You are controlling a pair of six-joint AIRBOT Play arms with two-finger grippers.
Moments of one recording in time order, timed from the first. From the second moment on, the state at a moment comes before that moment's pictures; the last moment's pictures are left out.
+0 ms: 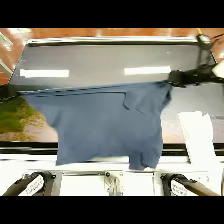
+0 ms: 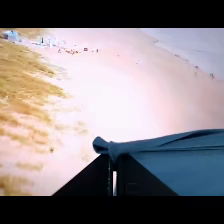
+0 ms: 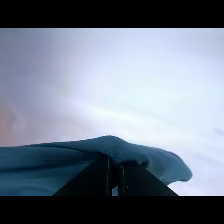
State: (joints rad) left arm 0.27 -1.02 1.31 1.34 -1.32 -1.40; right arm -0.05 -1.27 1.40 -1.27 1.09 1.44
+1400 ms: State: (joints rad) left arm 0.17 -1.78 1.49 1.34 -1.35 -1.44; right arm -0.03 -1.67 1.35 -1.27 1.08 1.51
